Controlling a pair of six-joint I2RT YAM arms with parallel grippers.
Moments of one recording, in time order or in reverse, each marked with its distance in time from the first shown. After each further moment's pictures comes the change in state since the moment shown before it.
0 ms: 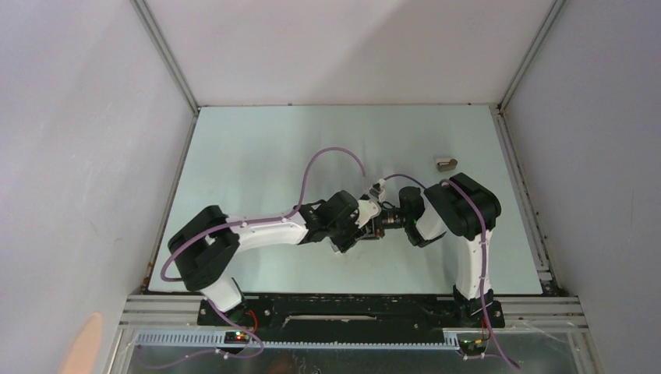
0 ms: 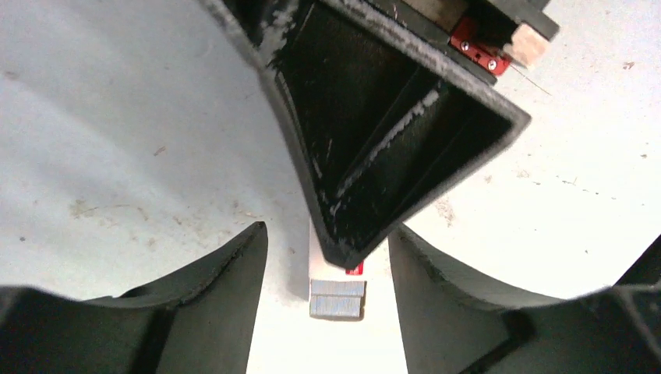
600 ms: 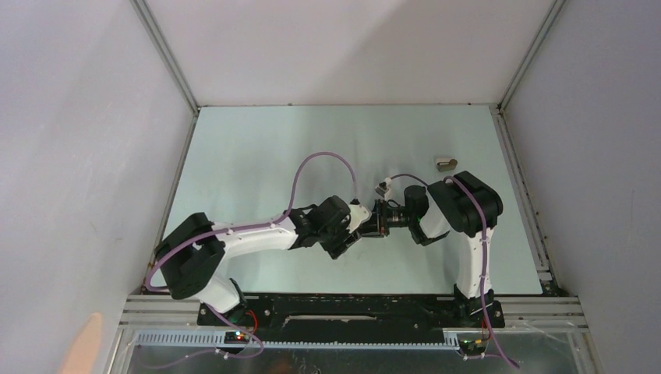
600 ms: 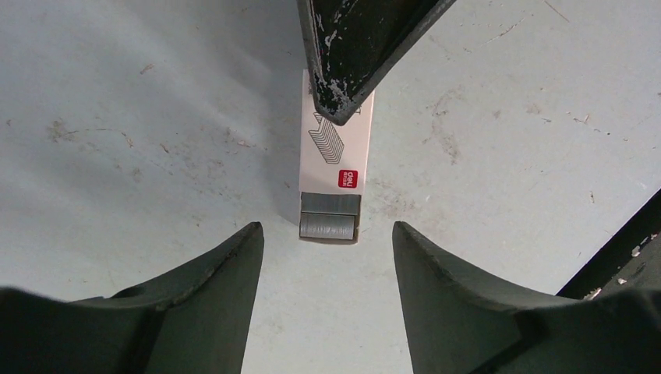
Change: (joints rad) left arm 0.000 -0.120 -0.080 -0.075 -0.024 -0.045; right arm -0.064 0.019 0.000 -0.024 -0.014 -0.024
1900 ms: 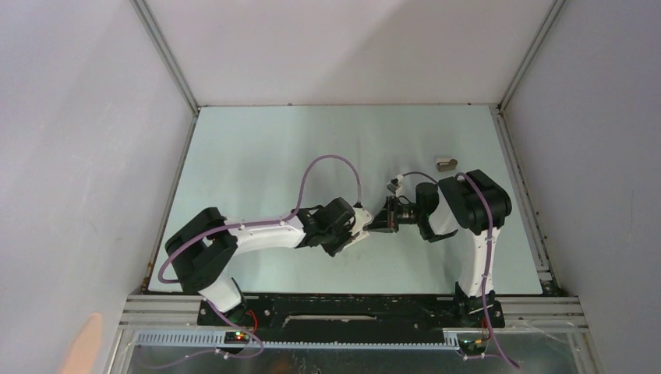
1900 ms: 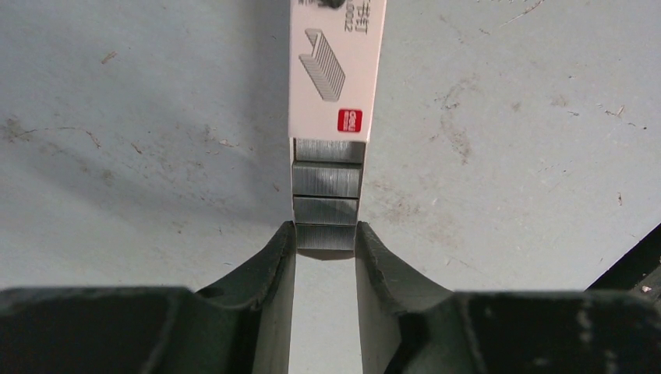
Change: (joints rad) left arm -0.007 0.079 0.029 -0.030 0.001 0.003; right arm -0.104 -0.005 -0.008 -0.037 -0.053 -0.040
